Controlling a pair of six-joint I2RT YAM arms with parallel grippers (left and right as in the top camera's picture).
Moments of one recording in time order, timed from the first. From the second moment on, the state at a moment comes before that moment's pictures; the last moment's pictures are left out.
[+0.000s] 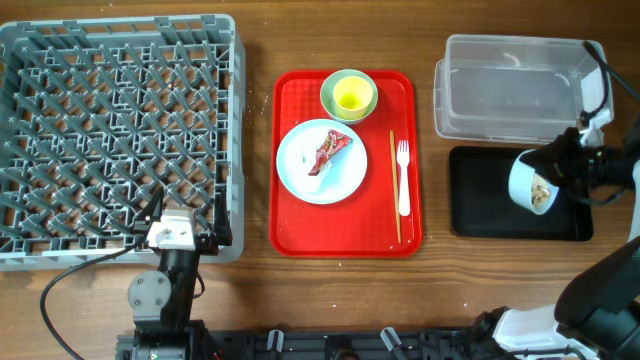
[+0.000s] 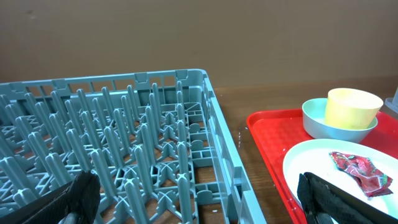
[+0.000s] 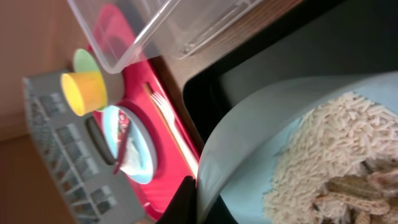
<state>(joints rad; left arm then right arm) 0.01 0.01 0.01 -0.07 0.08 0.04 -0.61 1.64 1.26 -1.14 -0.71 0.06</state>
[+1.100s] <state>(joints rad) 0.01 0.01 0.01 -0.07 0.08 0.04 -0.86 1.85 1.17 -1.19 -1.34 -0.03</state>
